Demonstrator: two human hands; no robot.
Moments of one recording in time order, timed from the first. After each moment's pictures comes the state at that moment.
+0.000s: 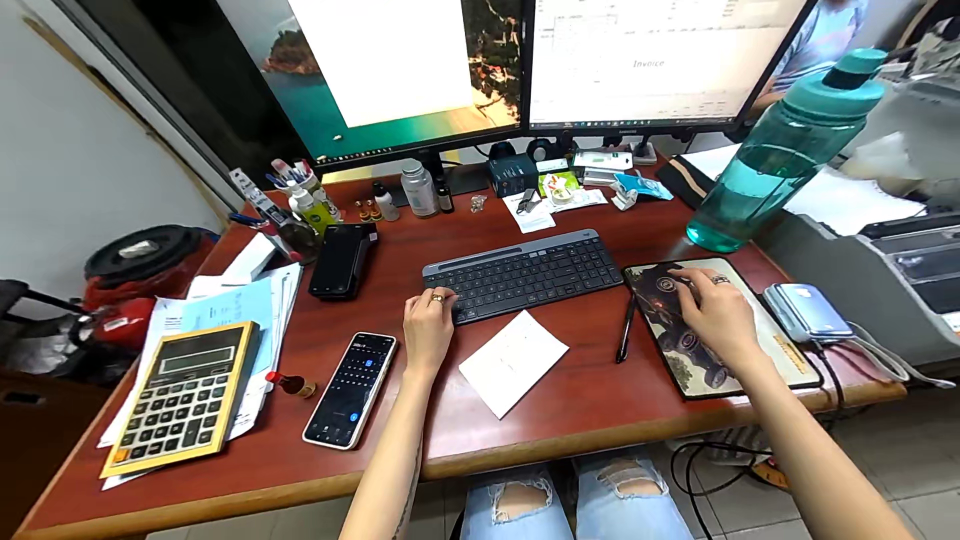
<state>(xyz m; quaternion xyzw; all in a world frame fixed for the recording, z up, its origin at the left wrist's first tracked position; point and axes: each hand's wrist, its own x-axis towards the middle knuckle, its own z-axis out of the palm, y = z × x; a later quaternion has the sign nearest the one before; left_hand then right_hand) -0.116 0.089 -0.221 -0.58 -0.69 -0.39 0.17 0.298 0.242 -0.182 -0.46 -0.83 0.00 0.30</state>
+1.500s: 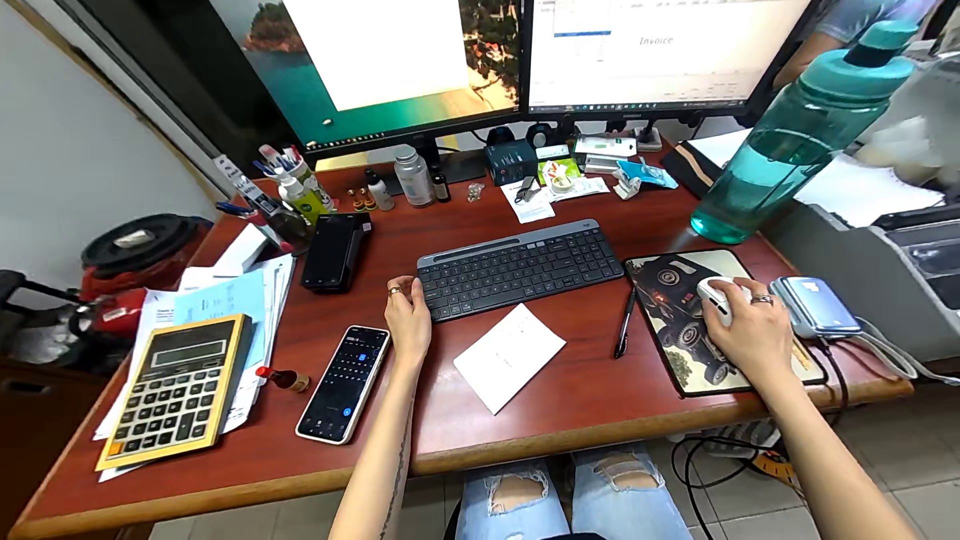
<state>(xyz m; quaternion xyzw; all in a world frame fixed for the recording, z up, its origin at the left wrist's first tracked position) -0.122 0.087 -0.211 -0.37 -0.78 -0.50 -0.03 0.355 0.244 -0.221 -0.52 -0.80 -0.05 0.28</state>
